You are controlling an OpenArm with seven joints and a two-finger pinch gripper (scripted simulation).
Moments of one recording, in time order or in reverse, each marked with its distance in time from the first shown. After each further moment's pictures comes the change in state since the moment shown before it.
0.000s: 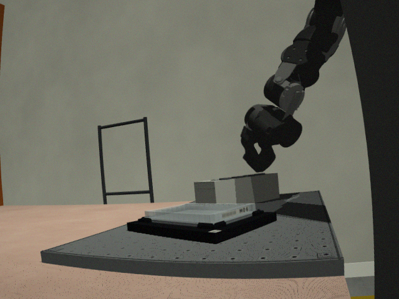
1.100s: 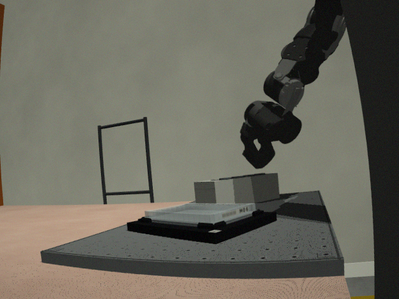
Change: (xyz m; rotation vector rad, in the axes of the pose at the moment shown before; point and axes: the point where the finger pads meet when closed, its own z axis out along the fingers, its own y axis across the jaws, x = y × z) arm -0.005 0.000 -0.005 -0.003 -0.005 0.003
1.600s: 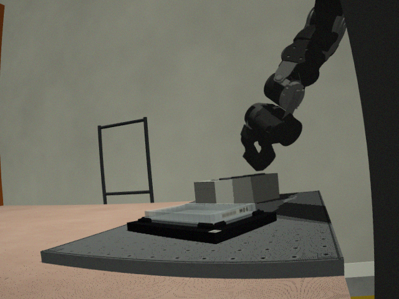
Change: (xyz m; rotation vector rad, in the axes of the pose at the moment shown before) arm 0.004 0.000 0.003 0.002 0.002 -0.001
